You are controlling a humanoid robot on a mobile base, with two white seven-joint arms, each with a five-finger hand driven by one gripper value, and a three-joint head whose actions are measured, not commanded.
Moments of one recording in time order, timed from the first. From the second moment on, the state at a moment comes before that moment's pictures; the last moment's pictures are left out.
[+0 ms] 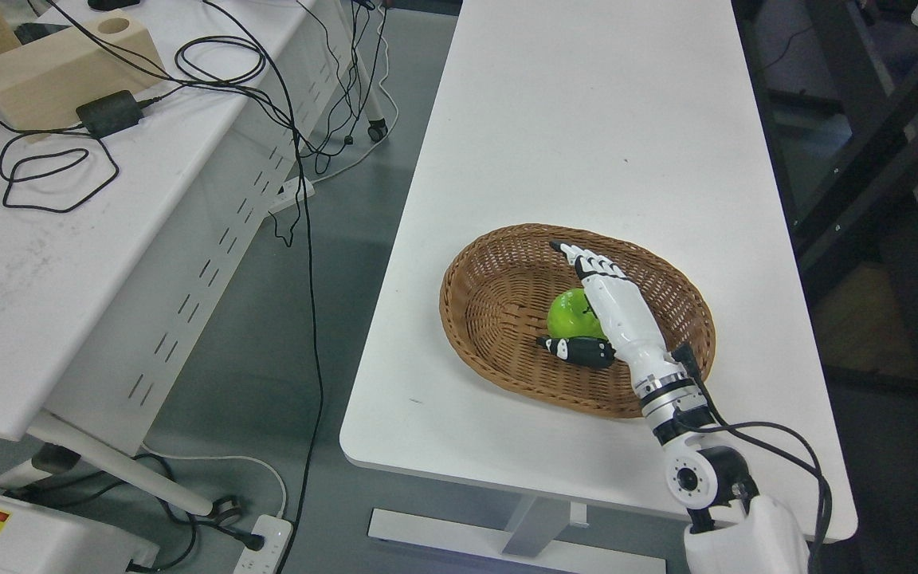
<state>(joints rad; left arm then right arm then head) -0.04 0.00 0.09 -0.04 -0.07 0.00 -0.19 -0.08 -0.15 0.23 -1.61 0.81 -0.16 0.11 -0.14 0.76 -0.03</state>
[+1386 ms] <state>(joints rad) -0.04 0.00 0.09 -0.04 -0.07 0.00 -0.19 -0.11 -0.16 0.24 -1.50 0.82 -0.17 0.14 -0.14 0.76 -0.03</state>
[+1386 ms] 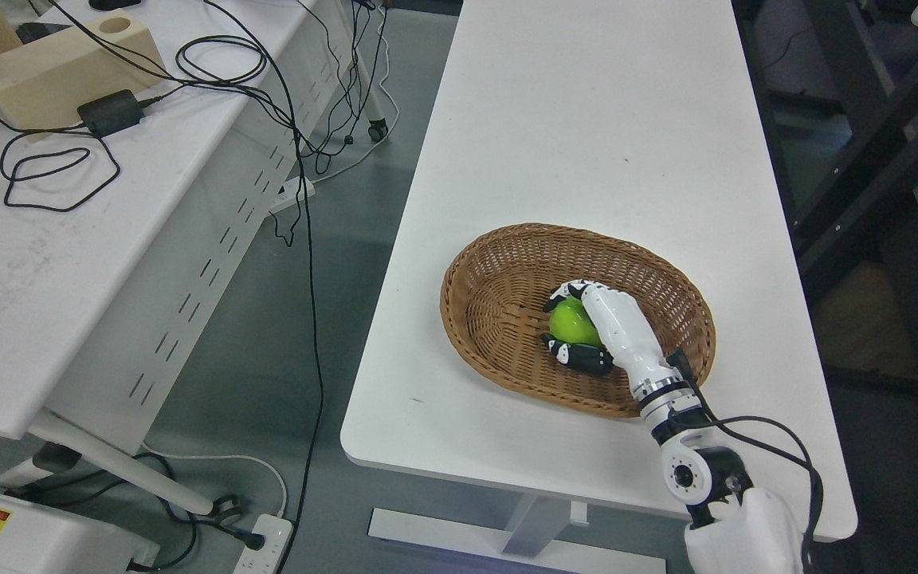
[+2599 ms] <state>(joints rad) -0.04 0.00 0.09 -0.04 -0.07 0.00 -0.19 0.01 -0.19 -0.01 -1.65 0.51 -0.28 0.09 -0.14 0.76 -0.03</state>
